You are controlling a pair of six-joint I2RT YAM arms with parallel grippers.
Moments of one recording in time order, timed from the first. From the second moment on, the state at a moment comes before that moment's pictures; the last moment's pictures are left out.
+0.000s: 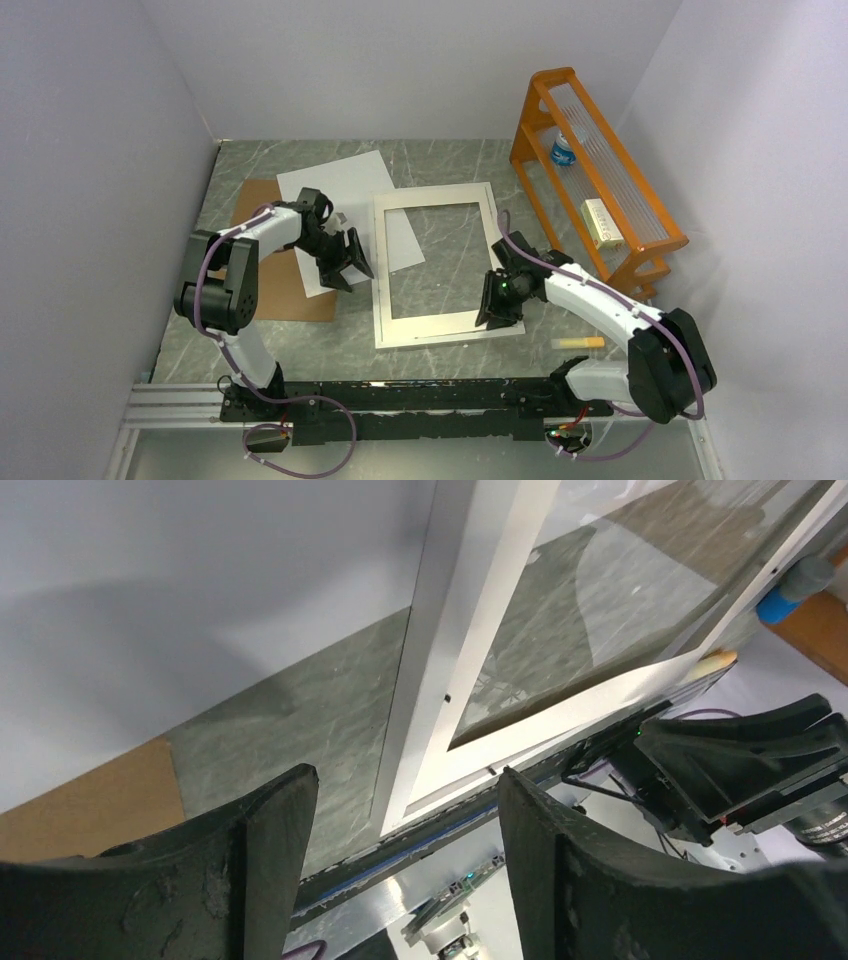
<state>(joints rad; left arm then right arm) -0.21 1.76 1.09 -0.73 0.58 -0.52 0.51 1.25 0.72 -0.75 -0.24 0.72</state>
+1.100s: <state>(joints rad) -0.26 1.74 1.03 -0.69 0.54 -0.52 0.65 1.33 0.67 -0.53 -0.07 0.73</state>
